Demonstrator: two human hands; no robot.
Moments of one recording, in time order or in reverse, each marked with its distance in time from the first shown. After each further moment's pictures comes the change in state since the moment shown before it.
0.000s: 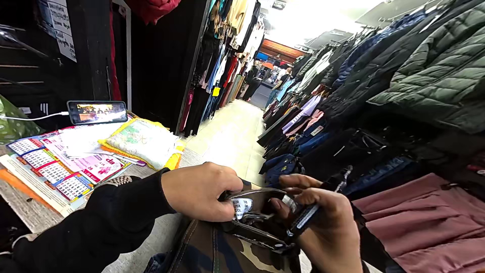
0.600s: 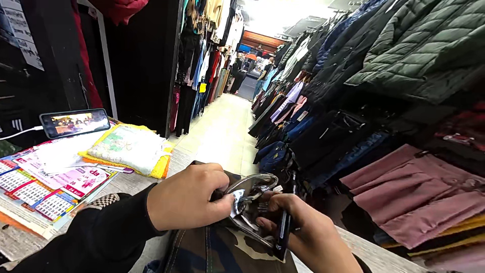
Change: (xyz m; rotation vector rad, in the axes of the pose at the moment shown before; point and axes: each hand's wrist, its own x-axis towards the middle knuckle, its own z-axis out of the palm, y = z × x) left_hand 0.000 0.007 0.017 0.103 0.140 -0.108; right_hand -0.029 -0.016 -0.013 -0.112 -0.314 0.230
